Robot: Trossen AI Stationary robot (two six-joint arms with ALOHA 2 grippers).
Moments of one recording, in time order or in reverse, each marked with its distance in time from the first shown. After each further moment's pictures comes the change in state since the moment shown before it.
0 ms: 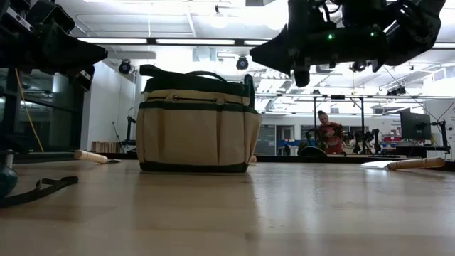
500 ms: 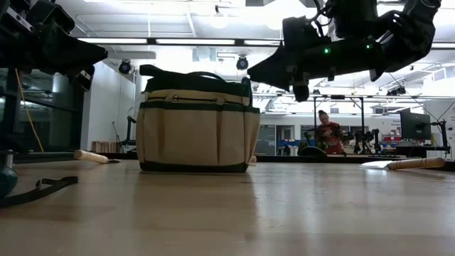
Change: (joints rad) left arm 0.000 0.000 0.000 0.000 0.000 0.000; right arm -0.010 0.060 0.000 -0.040 -0.028 0.081
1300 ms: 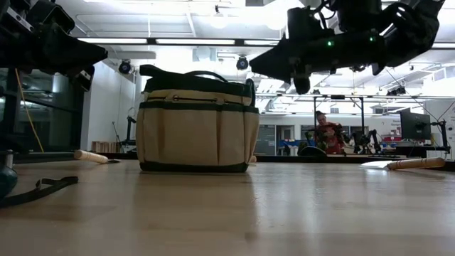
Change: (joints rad) left arm 0.000 0.000 0.000 0.000 0.000 0.000; right arm 0.000 -0.057 0.000 -0.039 -0.005 -0.034
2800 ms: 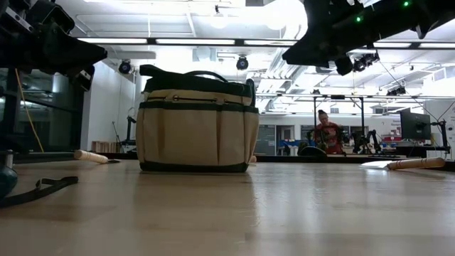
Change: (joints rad) left arm 0.000 0.000 0.000 -0.001 0.008 0.000; right arm 0.151 -0.327 0.000 -0.479 0.476 0.048
